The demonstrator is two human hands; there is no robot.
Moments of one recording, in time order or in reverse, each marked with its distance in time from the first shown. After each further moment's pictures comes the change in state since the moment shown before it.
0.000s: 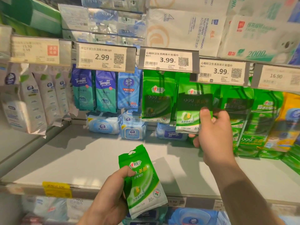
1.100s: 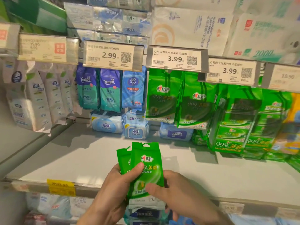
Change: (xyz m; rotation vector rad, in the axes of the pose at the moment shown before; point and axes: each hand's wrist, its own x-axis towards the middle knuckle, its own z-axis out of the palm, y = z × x) left_hand -0.002 0.003 -0.005 0.015 -0.086 0.258; right_hand -0.096 0.040 0.005 -0.555 -0.961 0.311
